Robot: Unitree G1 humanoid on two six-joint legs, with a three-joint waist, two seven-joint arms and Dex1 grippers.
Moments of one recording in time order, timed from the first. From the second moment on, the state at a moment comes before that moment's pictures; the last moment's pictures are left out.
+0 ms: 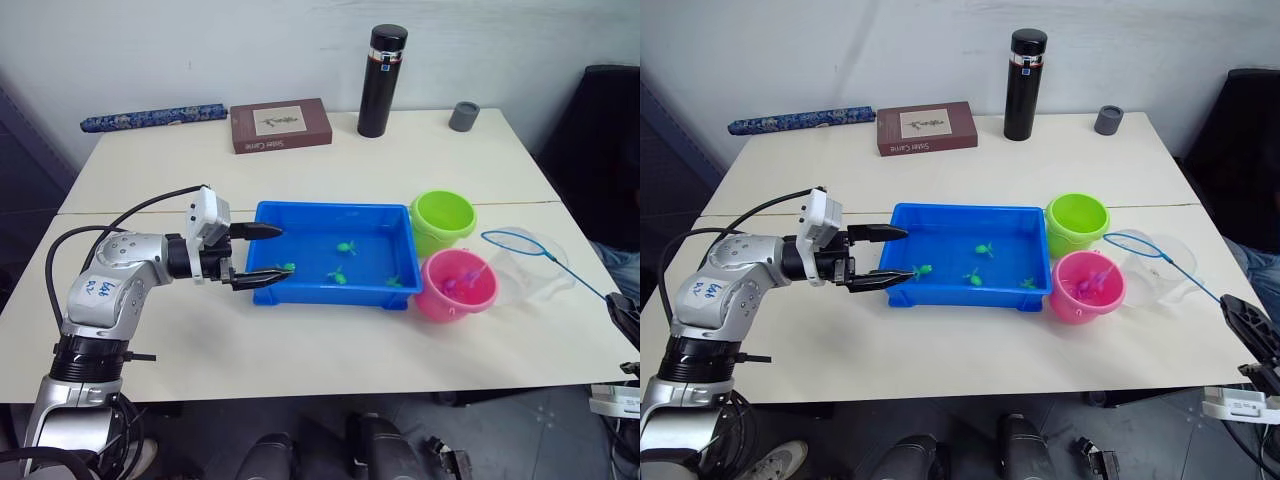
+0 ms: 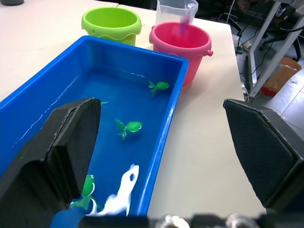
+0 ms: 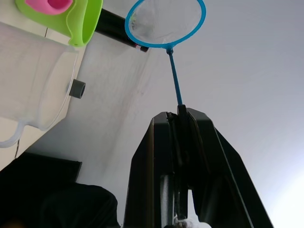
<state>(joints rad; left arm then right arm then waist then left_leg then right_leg) -0.54 0.68 0.02 -0.02 -0.50 0.48 -1.11 0.54 -0.94 -0.67 0.05 -1.19 -0.76 -0.78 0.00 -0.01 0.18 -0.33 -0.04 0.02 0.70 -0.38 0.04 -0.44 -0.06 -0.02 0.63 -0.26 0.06</state>
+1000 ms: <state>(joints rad) -0.47 0.71 0.09 -0.04 -0.51 0.51 -1.07 -0.36 -0.97 0.00 -0.14 0.05 -0.05 0.53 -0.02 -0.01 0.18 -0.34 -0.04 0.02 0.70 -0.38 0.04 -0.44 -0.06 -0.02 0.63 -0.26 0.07</state>
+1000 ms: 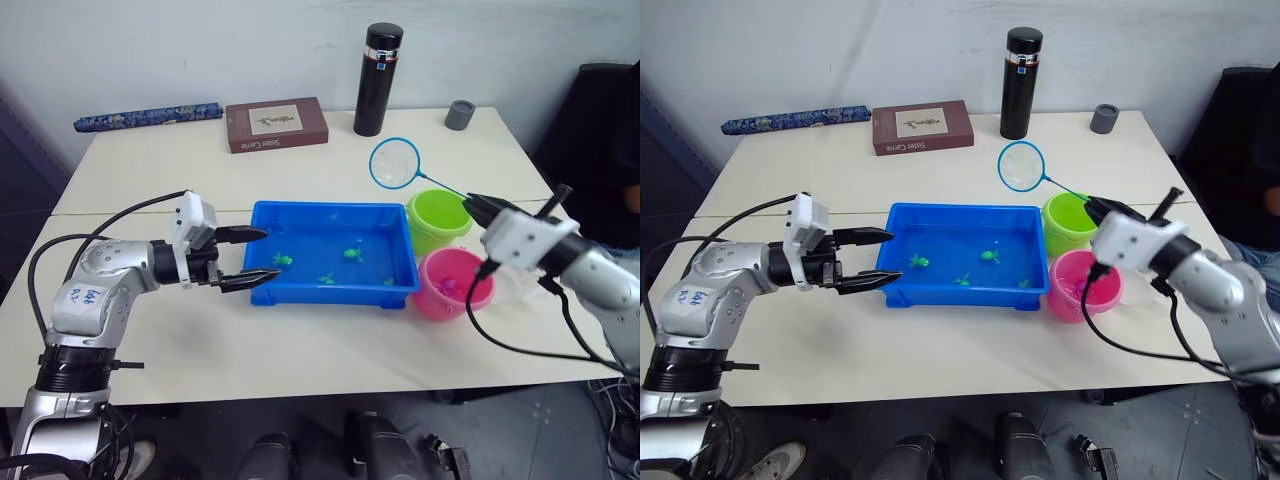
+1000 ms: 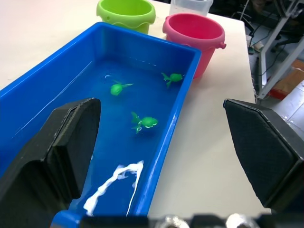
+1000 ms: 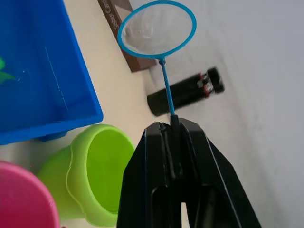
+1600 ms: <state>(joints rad) -0.37 0.76 0.17 -0.10 -0.53 0.55 -1.04 -0.66 -1.07 0.10 -0.17 0.29 0.62 1.02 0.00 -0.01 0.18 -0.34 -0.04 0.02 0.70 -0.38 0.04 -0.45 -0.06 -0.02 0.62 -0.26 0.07</state>
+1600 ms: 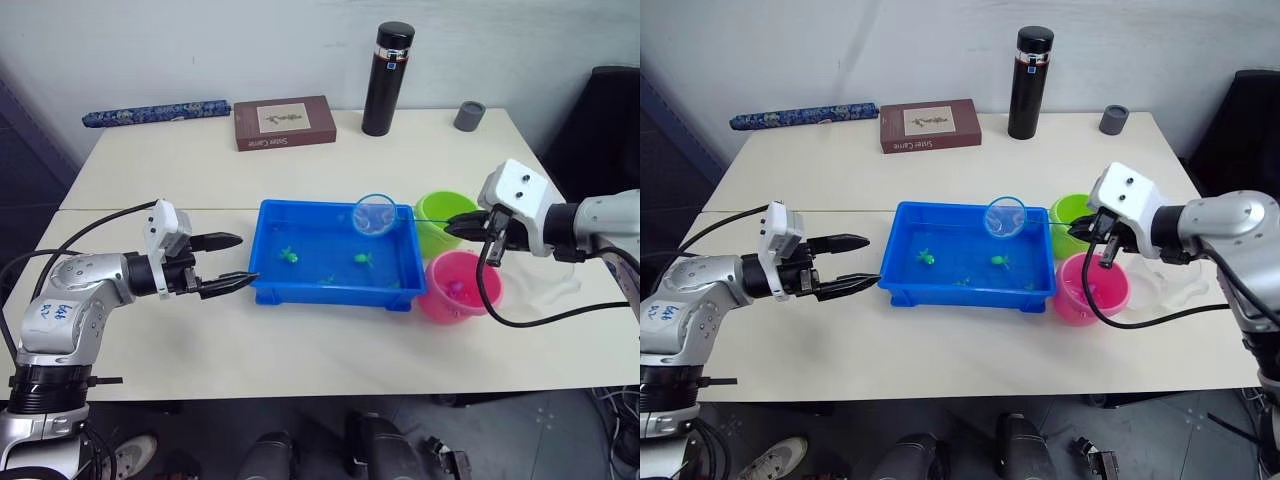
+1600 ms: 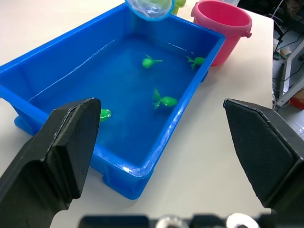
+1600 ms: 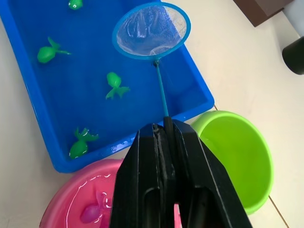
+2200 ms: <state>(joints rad) -0.34 0.75 0.17 -0.15 -0.55 0.57 -0.98 -0.68 -1.12 0.23 0.09 -0.10 -0.16 1.15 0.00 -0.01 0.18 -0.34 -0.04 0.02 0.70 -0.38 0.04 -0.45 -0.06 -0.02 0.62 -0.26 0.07</state>
